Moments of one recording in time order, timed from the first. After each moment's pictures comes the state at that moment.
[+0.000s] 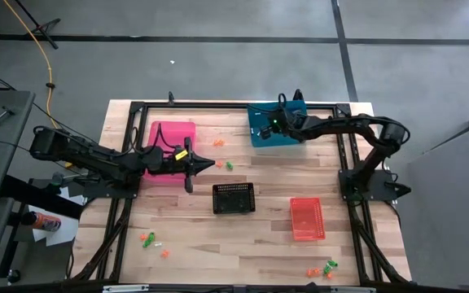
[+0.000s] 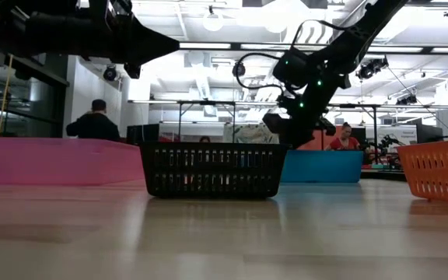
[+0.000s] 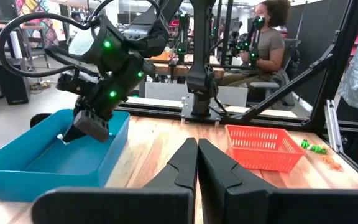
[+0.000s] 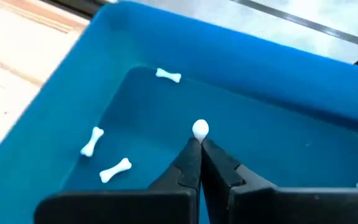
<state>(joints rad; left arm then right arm) -0.03 1.14 0.32 0.83 -0.14 -0.05 -0.49 1.67 0.89 -0.09 0.42 0.46</state>
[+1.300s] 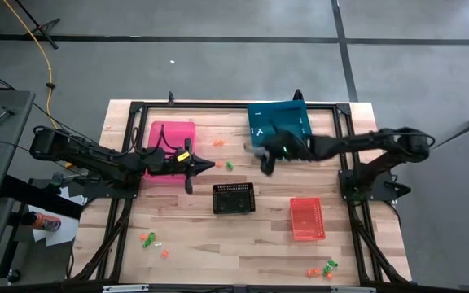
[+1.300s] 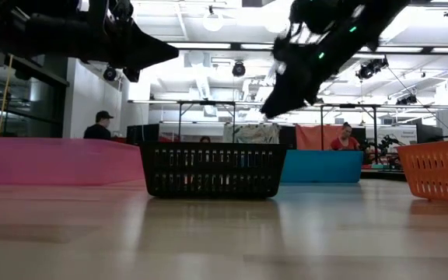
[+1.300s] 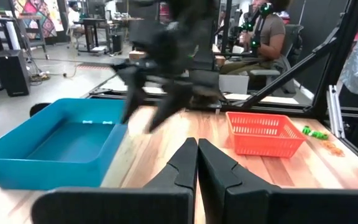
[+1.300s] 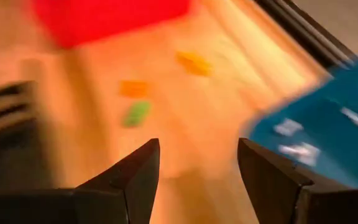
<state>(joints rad) -0.04 1.14 0.32 0.78 -0.14 -0.04 -0.13 1.42 0.81 -0.04 0.19 0.16</state>
